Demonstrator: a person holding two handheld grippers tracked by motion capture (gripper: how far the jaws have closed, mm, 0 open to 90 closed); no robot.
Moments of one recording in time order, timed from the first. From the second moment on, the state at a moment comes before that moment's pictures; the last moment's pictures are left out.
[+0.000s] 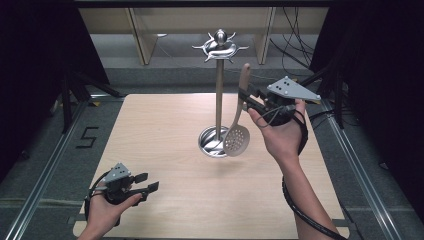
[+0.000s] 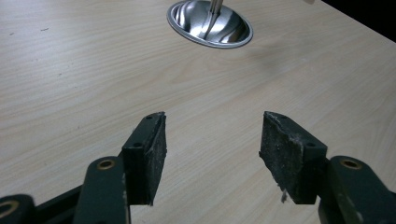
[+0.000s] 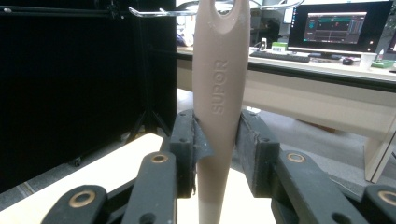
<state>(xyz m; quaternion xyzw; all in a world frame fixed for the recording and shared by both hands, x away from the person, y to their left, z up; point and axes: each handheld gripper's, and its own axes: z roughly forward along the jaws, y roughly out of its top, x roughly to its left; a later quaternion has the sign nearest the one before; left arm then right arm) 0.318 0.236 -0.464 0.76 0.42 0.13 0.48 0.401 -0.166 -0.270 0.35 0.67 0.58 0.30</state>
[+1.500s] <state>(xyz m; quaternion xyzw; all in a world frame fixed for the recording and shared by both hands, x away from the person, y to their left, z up) 0.318 0.236 -0.463 0.76 0.42 0.13 0.48 0.429 -0.138 -0.263 0.36 0.70 0.55 0.29</state>
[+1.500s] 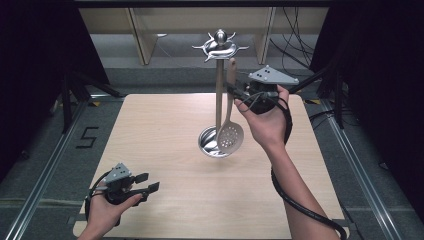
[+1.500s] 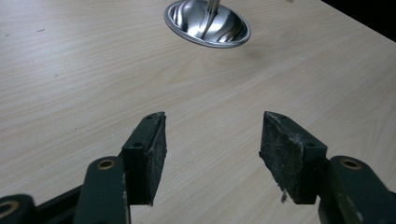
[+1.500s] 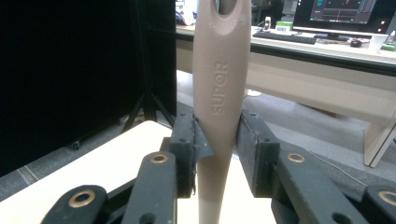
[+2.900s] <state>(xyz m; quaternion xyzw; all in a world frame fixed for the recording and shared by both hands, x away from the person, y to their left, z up) 0.318 0.235 -0.463 0.77 0.42 0.13 0.47 0.388 -0.177 -0.337 0.36 0.74 0.50 0.27</state>
